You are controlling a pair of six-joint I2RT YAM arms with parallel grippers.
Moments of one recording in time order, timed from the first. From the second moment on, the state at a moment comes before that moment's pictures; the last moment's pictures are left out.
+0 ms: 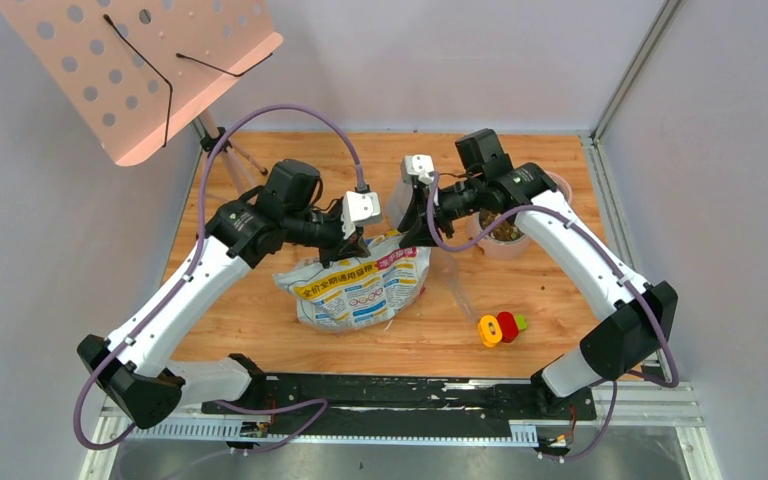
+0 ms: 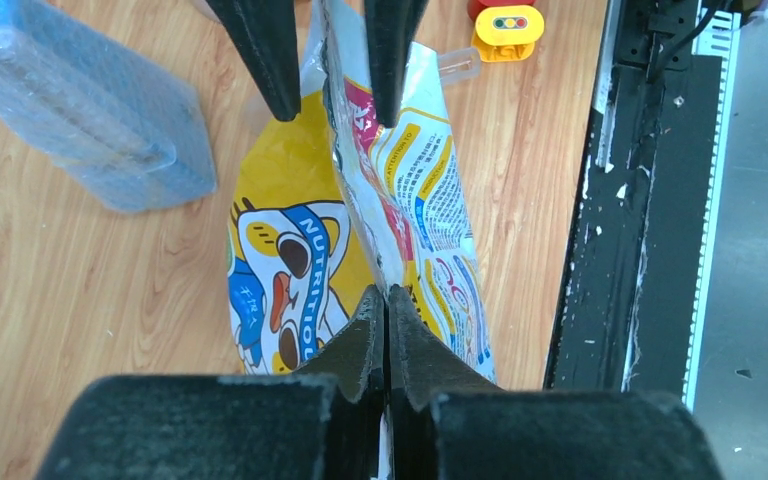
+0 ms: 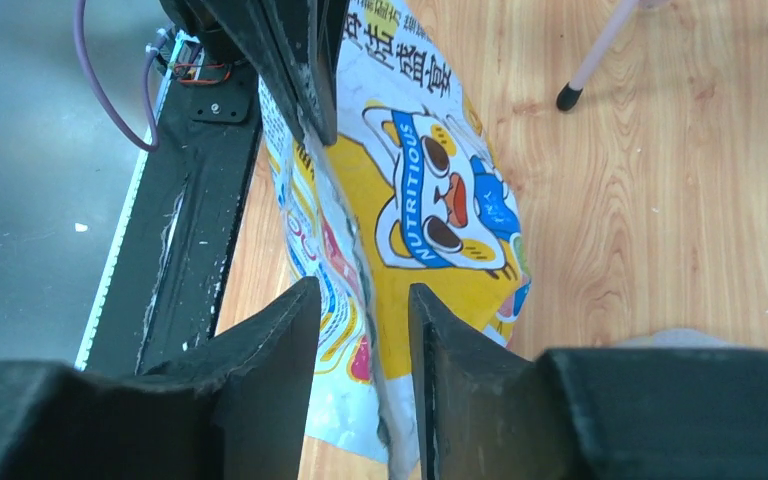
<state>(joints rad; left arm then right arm) -0.63 1.22 1.37 -0.88 0.61 0.49 0.54 1.54 1.57 -0.84 -1.03 -0.68</state>
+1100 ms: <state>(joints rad) -0.56 1.11 1.39 -1.20 0.52 0.65 0.54 1.51 1.55 -0.86 -1.02 -0.73</state>
